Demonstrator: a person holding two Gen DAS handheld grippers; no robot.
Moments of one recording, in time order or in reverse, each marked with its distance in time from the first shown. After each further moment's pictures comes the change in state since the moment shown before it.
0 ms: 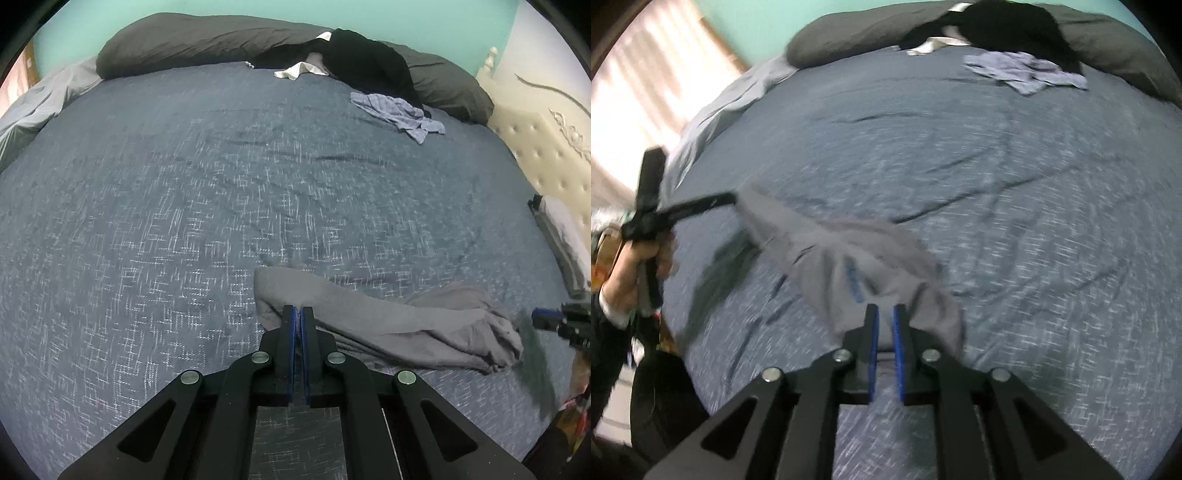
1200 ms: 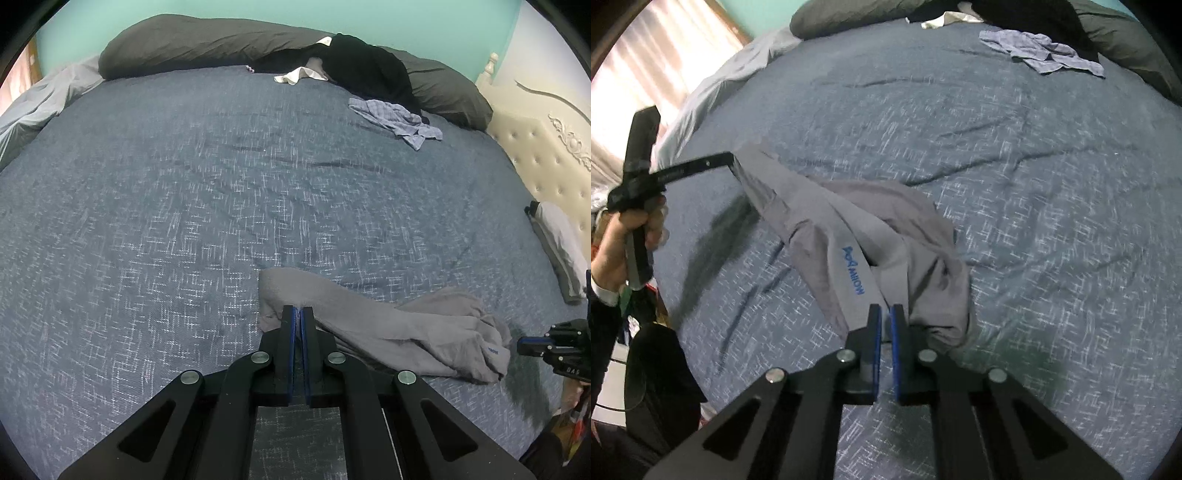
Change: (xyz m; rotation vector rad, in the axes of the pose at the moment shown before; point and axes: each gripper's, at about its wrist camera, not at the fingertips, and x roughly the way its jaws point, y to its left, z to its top) left arm -0.009 -0.003 0.001 -0.017 -0.015 -0.007; right arm 0.012 0.020 -0.017 -0.076 0.088 -0.010
